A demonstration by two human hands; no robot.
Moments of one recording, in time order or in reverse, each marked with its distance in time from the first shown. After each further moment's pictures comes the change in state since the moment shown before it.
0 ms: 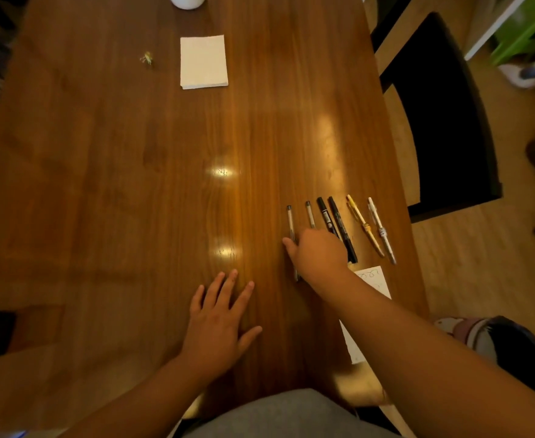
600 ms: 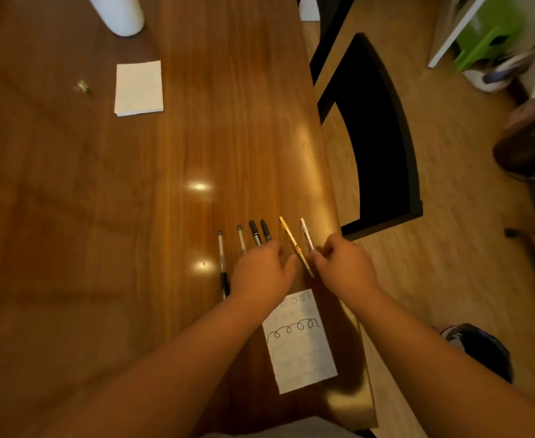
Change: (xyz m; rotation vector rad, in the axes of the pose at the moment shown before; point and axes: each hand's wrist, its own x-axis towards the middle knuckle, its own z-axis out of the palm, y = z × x) left_hand 0.159 0.196 -0.076 -0.470 0.104 -0.200; right_hand 0.011 0.174 -0.053 0.268 0.106 0.153
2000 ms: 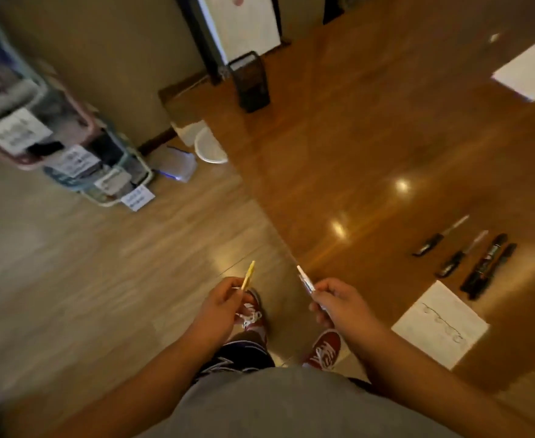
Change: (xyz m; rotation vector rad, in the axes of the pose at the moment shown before) left_hand -0.393 -0.138 0.046 -1.189 0.641 -1.016; right_hand -0.234 -0.090 0.084 0.133 -1.194 -0.354
